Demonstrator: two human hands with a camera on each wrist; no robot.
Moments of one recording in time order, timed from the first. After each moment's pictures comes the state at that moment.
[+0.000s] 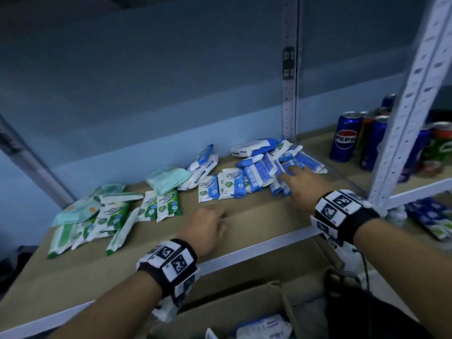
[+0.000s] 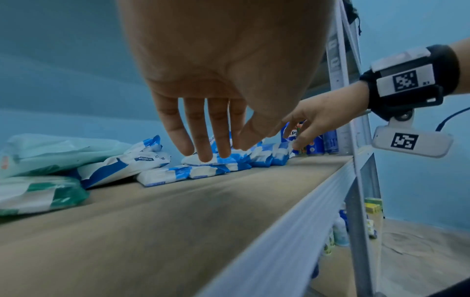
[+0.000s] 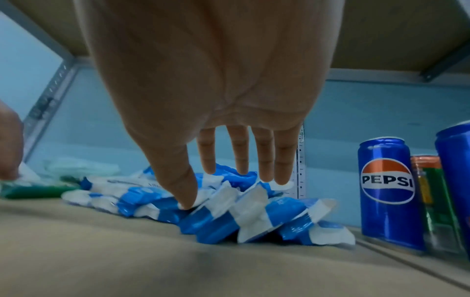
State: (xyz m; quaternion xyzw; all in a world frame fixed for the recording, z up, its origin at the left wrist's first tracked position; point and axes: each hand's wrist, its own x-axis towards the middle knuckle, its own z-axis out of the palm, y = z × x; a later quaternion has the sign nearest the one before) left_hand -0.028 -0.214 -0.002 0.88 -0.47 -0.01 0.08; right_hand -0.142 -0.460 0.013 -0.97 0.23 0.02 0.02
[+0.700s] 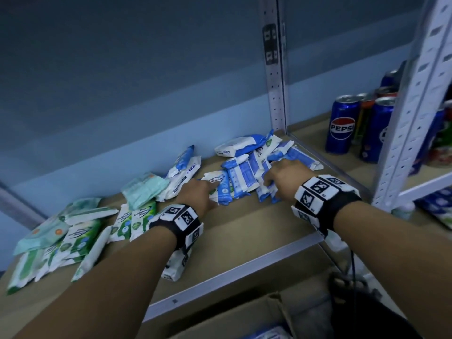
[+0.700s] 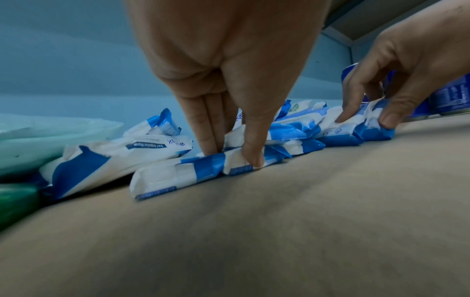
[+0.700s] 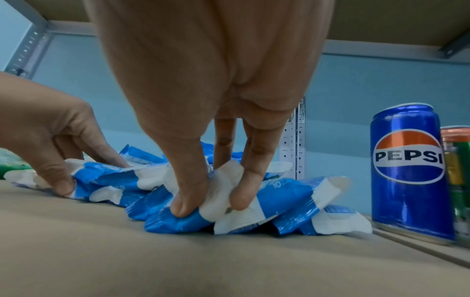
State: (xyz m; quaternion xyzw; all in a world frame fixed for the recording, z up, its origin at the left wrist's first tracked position) left_hand 0.063 -0.318 -0.015 0.91 -0.42 0.00 0.01; right_hand -0.098 -0.503 0.003 -0.99 0.17 0.03 0.01
